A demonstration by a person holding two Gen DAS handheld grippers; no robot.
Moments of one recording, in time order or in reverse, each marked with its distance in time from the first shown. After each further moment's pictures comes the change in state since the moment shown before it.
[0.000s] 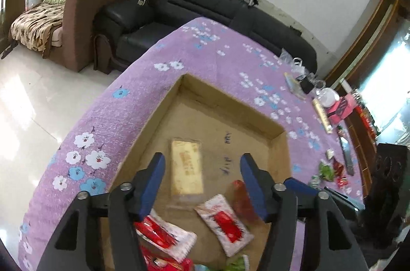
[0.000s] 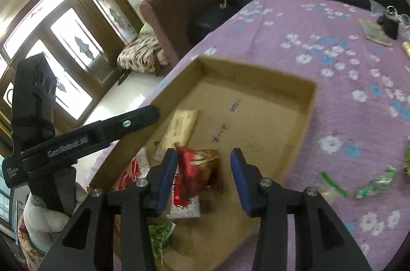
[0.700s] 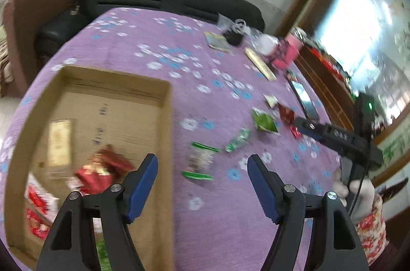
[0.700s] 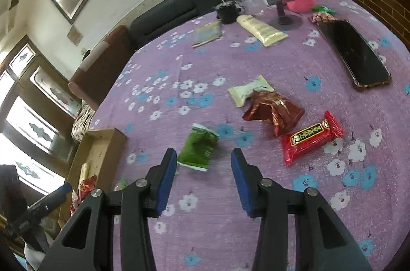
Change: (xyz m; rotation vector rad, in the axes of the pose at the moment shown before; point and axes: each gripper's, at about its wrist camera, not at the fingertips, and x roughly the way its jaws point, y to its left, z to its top) left arm 0.020 -0.148 -0.058 0.290 0.125 -0.160; right arm -0.154 -0.227 -0.057 0.420 -0.200 -0.229
